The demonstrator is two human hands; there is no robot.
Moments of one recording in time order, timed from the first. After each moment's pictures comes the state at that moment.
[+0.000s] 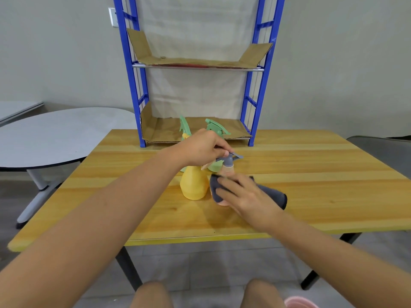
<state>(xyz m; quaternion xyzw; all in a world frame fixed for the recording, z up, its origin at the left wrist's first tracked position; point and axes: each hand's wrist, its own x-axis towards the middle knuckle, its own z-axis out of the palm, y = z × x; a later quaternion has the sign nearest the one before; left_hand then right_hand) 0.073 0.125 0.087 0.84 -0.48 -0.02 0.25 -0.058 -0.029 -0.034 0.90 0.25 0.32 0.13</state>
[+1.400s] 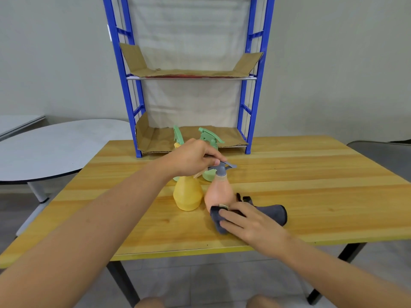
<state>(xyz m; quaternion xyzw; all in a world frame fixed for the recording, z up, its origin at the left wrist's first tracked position) 0.076 0.122 0.083 0.84 -0.47 -0.04 0.27 -0.087 -0.057 -0.061 0.88 0.32 0.33 0.14</state>
